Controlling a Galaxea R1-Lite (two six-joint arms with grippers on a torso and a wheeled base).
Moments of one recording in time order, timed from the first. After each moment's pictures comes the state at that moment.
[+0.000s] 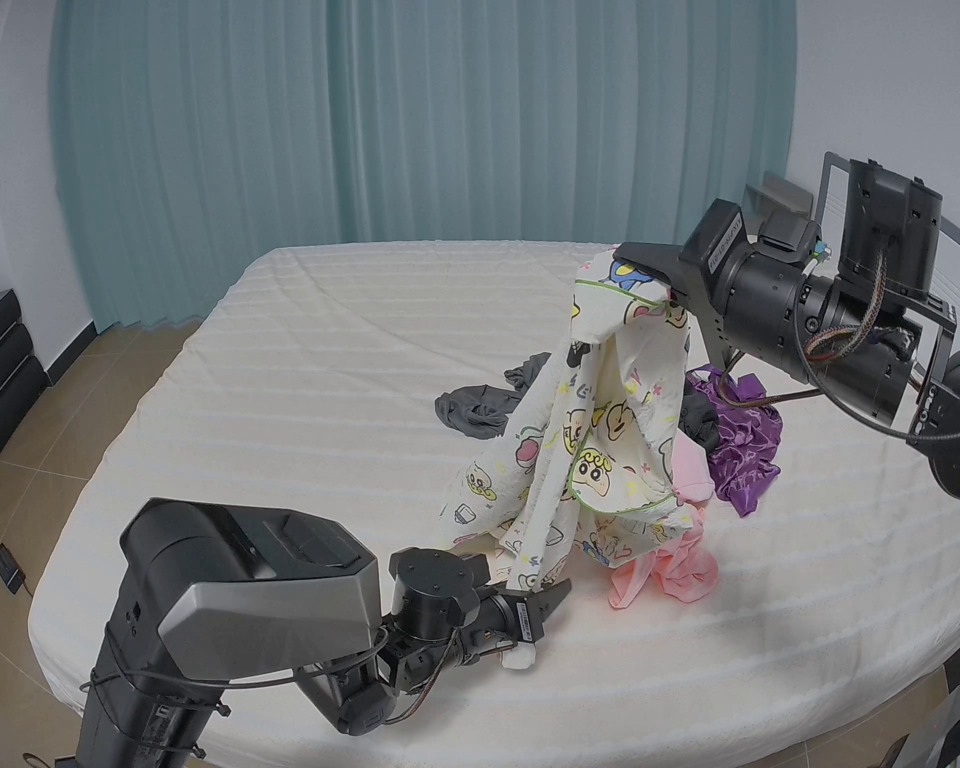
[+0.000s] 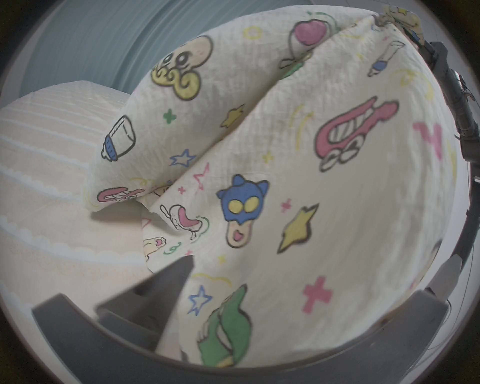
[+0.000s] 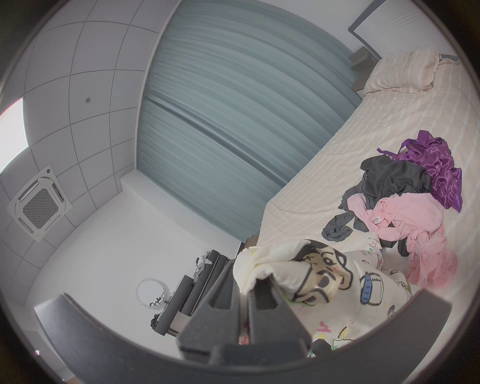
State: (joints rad) left arm -0.73 2.48 -0.77 -1.40 -0.05 -0.56; right arm 0.63 1.61 -1.08 -0.54 -0.02 0.91
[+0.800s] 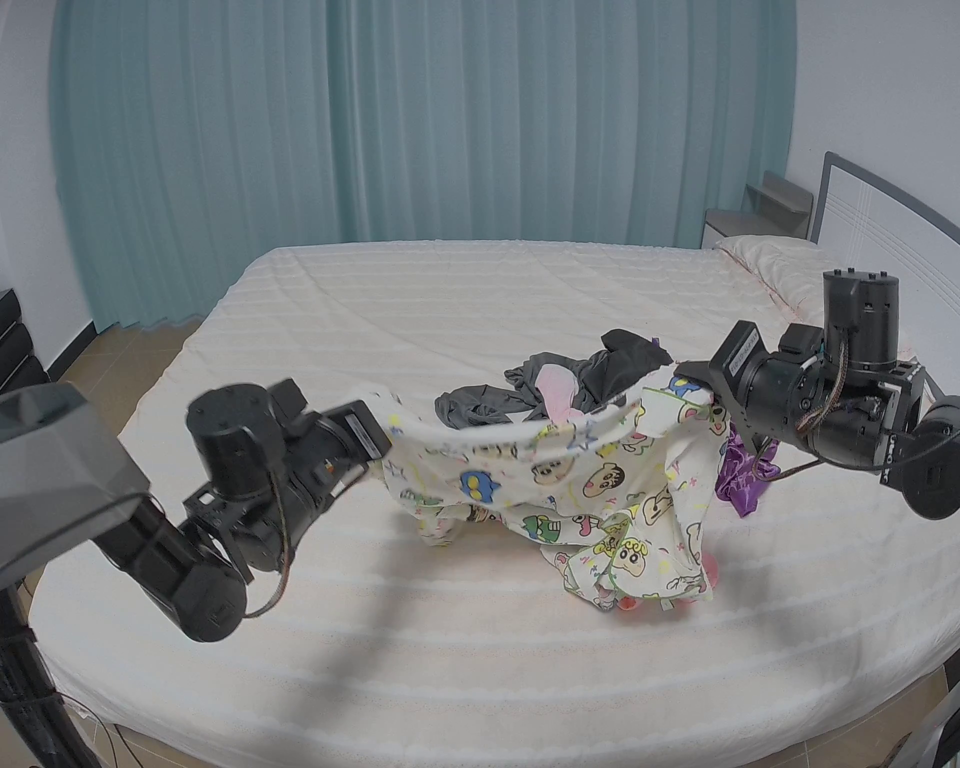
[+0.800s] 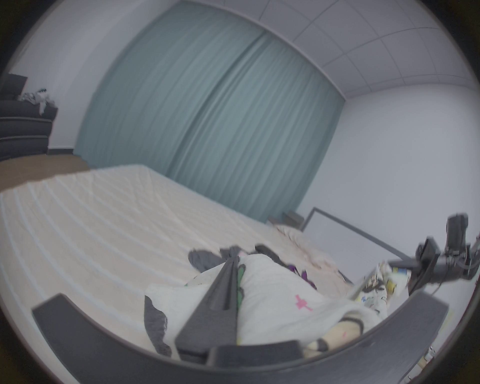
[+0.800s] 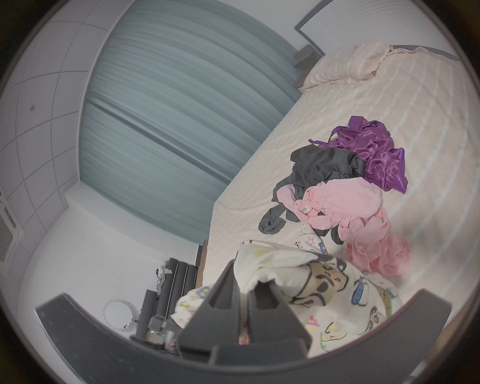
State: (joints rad) left arm -0.46 1.94 -0.68 -1.33 0.20 -0.46; right arm 0.45 1.66 -0.94 -0.49 -0.03 0.99
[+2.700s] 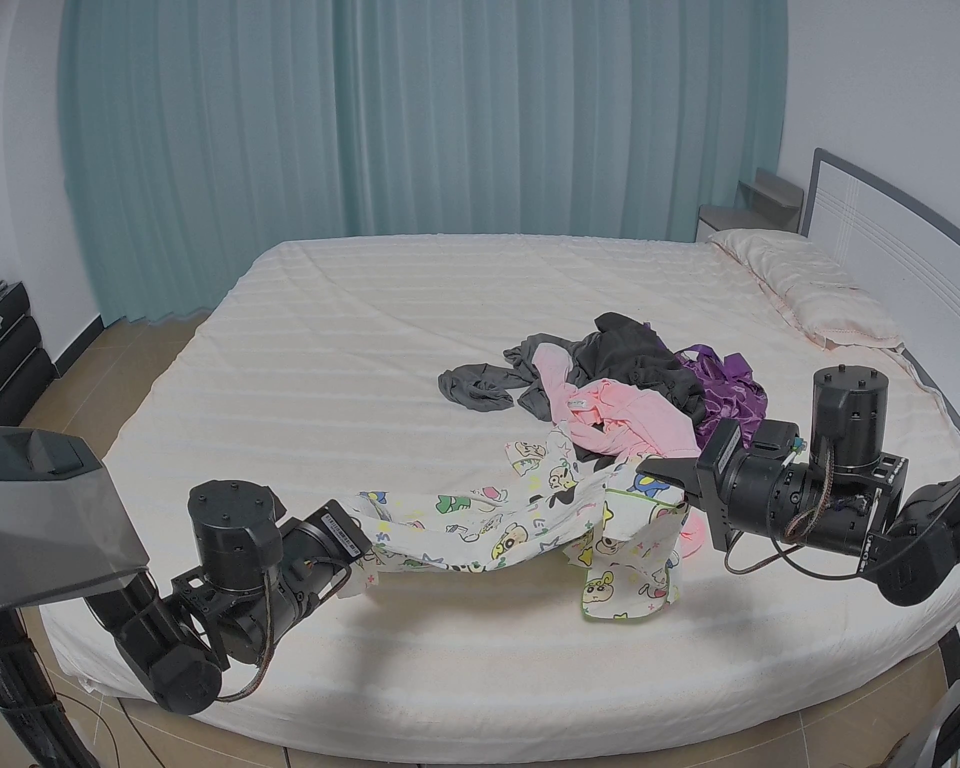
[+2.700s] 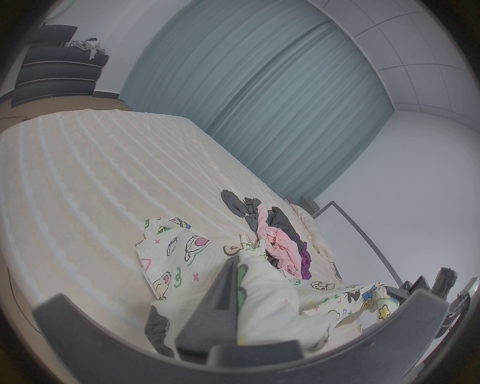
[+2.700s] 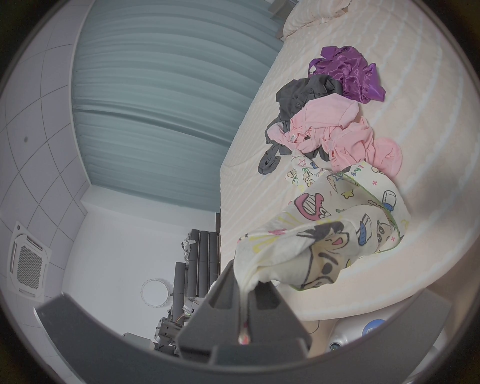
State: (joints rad) left arm -0.50 1.98 -0.36 -1.36 0.24 -0.82; right arm 0.48 1.71 -0.61 -0.79 0.21 1.17
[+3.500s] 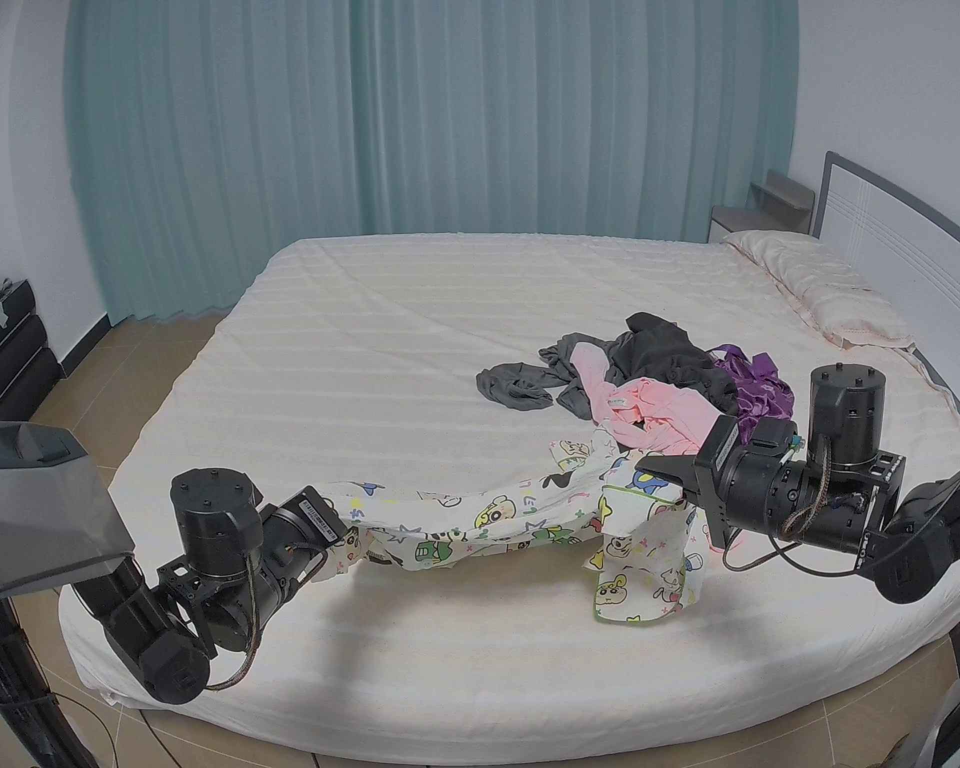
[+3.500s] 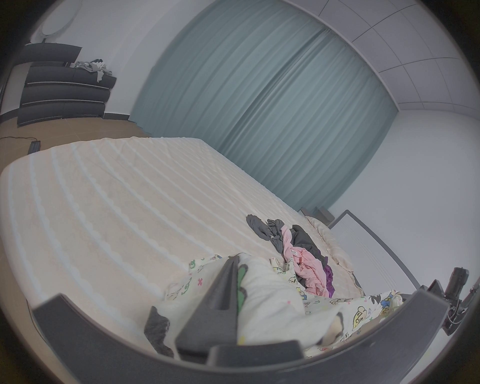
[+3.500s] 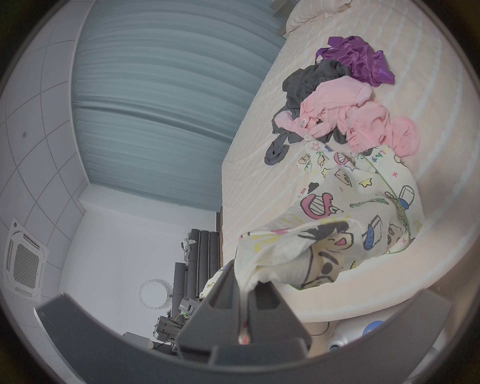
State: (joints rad) left arm -0.47 1.96 -0.36 -1.36 0.31 -0.74; right arm 0.48 1.72 -0.62 -0.79 0.21 1.17
